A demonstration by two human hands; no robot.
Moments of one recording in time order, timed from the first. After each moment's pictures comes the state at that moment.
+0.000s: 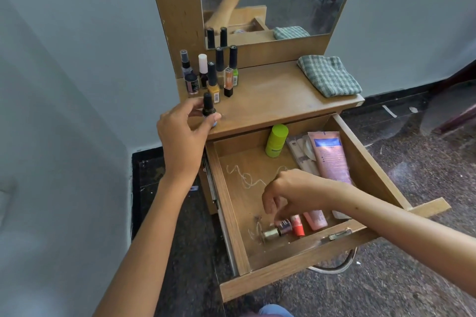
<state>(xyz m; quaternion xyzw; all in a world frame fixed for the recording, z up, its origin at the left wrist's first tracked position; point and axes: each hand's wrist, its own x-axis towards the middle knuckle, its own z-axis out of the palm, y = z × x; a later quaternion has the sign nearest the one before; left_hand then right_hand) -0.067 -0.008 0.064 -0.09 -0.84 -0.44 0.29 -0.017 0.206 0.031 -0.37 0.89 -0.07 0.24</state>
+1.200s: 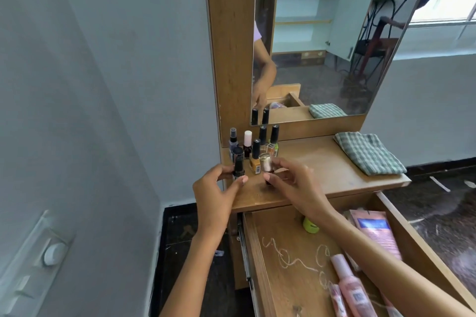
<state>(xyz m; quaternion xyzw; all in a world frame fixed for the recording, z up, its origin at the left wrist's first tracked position) -0.094 -0.029 0.060 0.00 -0.83 -0.50 0.25 -0.108 0.144 0.070 -0.14 0.86 -0.48 -0.12</state>
